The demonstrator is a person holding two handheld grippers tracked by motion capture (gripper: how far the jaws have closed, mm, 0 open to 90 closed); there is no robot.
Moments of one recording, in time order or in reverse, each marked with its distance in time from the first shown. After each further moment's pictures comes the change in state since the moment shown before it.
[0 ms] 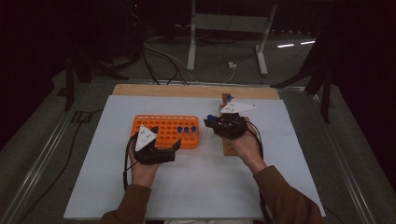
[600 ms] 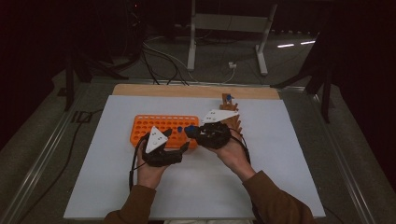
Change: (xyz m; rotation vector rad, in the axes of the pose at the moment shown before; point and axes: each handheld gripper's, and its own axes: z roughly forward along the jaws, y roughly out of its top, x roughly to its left) left arm -0.021 0.005 0.008 0.042 -0.077 0.085; right arm 0.050 0.009 0.016 0.019 0.146 -0.061
